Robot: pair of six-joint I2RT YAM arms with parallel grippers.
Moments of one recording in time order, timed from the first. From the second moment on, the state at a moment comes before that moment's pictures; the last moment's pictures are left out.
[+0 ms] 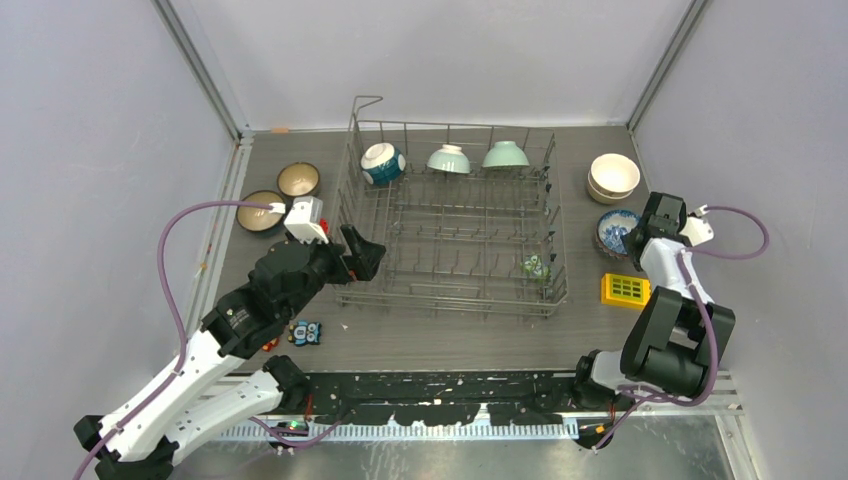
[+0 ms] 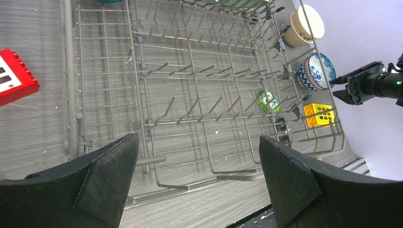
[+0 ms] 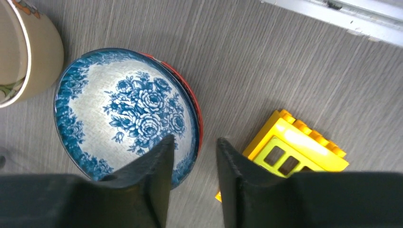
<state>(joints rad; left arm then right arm) -0.78 0.68 0.85 -0.49 -0.30 -0.61 -0.40 1.37 0.82 -0.37 0.32 0.79</state>
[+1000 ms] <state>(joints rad) -0.78 0.89 1.06 -0.58 -0.53 -0.30 0.44 0.94 1.28 -0.37 0.09 0.55</state>
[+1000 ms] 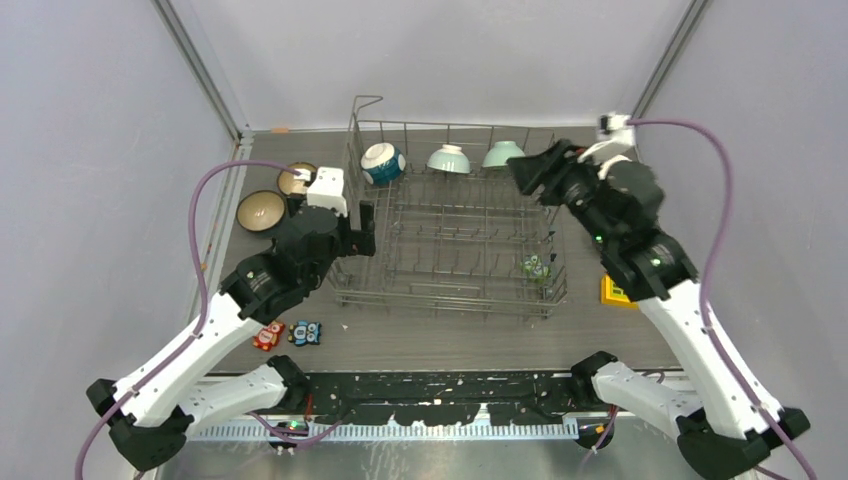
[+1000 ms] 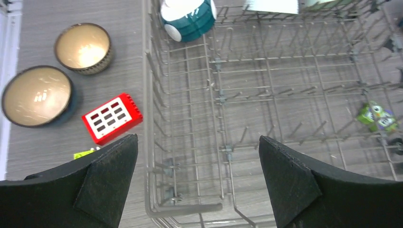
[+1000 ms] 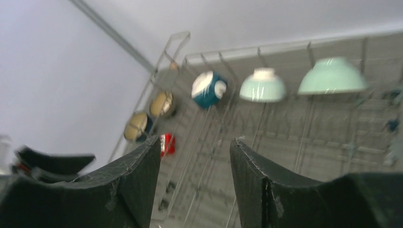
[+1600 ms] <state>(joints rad) -0.40 1.22 1.29 -0.64 -0.36 -0.29 0.48 0.85 0.92 -0.30 0.08 0.61</state>
